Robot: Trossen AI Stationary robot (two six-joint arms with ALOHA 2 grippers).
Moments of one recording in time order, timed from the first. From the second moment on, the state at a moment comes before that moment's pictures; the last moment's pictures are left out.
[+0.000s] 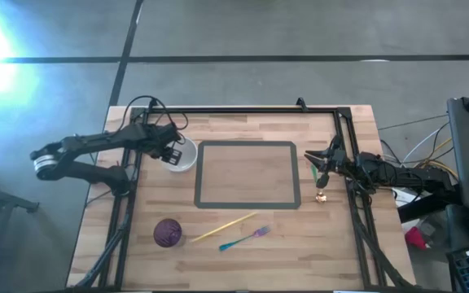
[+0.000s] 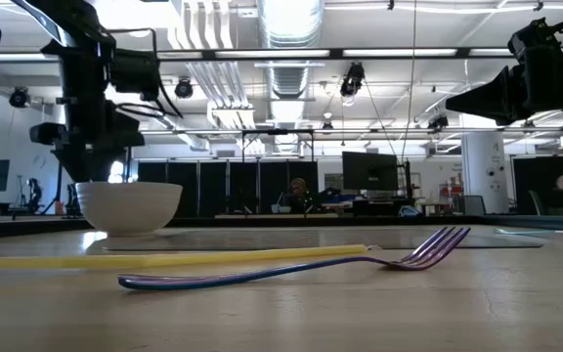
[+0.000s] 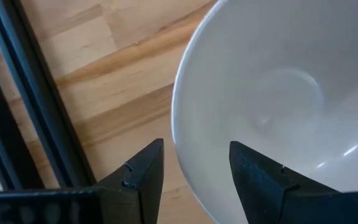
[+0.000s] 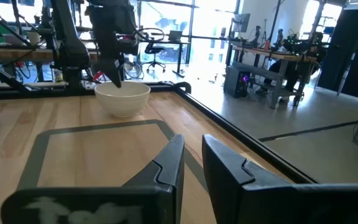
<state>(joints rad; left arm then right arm) 0.51 1.14 0.71 -0.95 -0.25 -0.65 -0.06 0.06 0.03 0.01 0.34 -0.04</state>
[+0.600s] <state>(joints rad) 0.53 1.23 0.71 -0.92 -0.19 -0.60 -0.06 0.06 0.03 0.01 0.34 -0.04</state>
